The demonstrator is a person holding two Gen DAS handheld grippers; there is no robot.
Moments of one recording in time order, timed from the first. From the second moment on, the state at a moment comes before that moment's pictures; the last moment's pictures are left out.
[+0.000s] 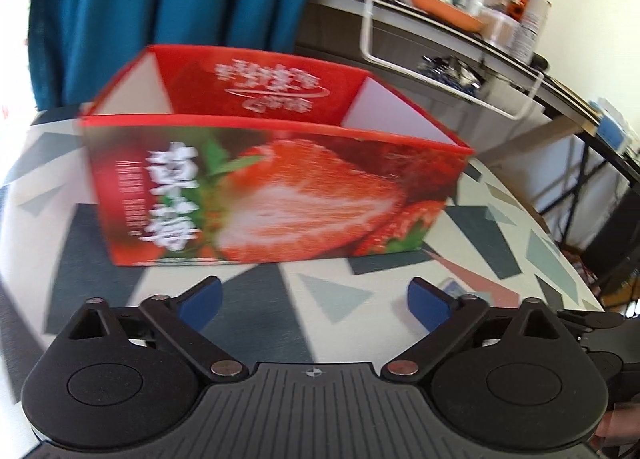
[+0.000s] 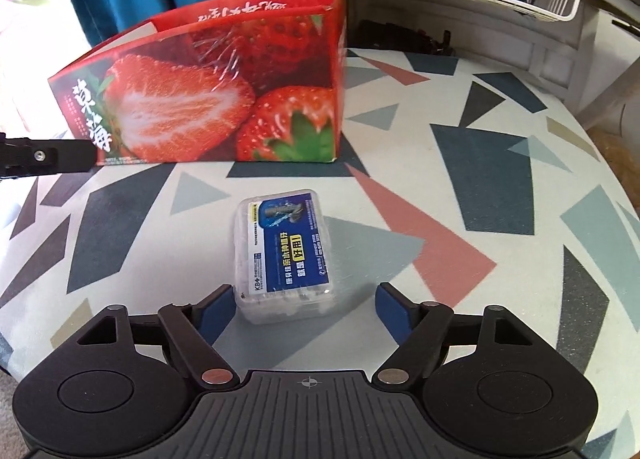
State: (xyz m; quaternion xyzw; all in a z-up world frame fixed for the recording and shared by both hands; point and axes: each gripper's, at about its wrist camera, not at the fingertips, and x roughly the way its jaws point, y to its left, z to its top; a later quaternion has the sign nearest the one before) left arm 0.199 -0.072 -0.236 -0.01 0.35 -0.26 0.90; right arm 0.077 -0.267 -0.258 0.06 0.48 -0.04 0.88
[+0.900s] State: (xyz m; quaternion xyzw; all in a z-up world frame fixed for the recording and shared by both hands) left arm 0.236 -0.174 -0.288 -0.02 0.42 -0.38 0.82; right arm 0.090 -0.281 -0.263 0.04 0.46 0.00 0.89
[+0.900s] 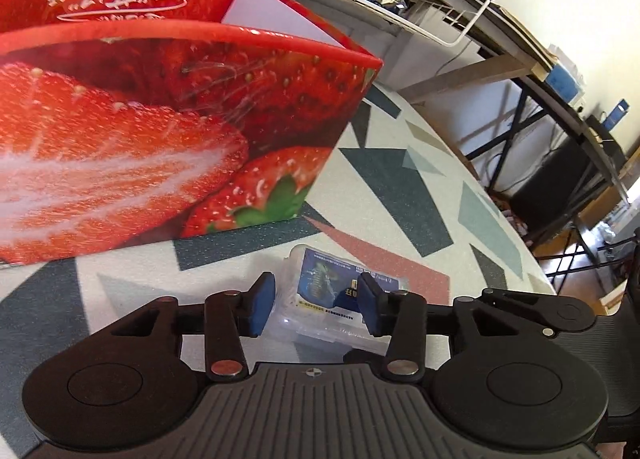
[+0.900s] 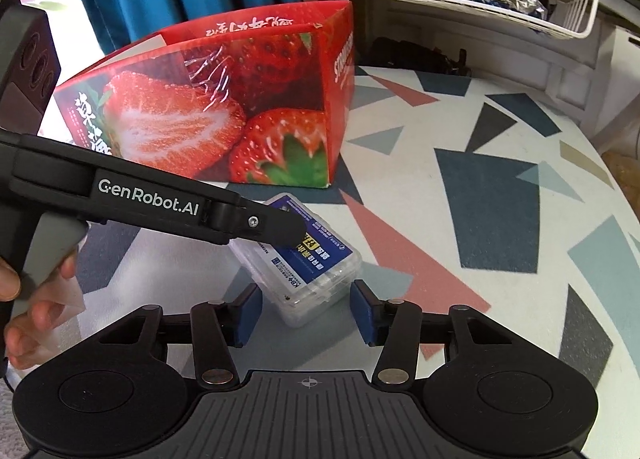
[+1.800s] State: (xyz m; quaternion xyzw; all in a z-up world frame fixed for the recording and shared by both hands) left arm 0.212 -0.084 -0.174 -0.07 0.30 -0.32 0.89; right arm 0.133 -0.207 -0.161 -0.09 0.38 0.07 0.92
